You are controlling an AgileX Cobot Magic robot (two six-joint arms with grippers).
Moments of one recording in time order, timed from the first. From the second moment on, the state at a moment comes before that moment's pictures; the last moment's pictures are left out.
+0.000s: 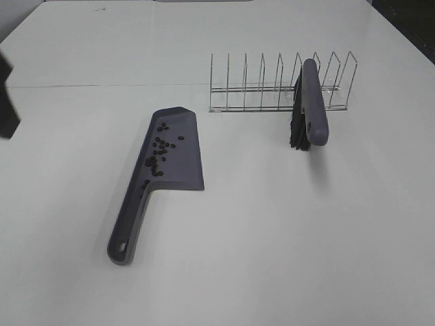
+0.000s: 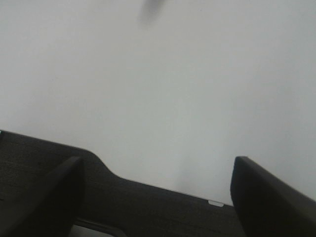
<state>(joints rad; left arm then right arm) -0.50 1.21 -1.10 0.08 1.21 -0.30 0.23 0.35 -0.54 0.00 1.16 0.00</state>
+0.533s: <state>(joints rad) -0.50 0.36 -0.52 -0.03 1.05 -0.15 0.23 0.24 -0.51 0.04 1.07 -0.07</state>
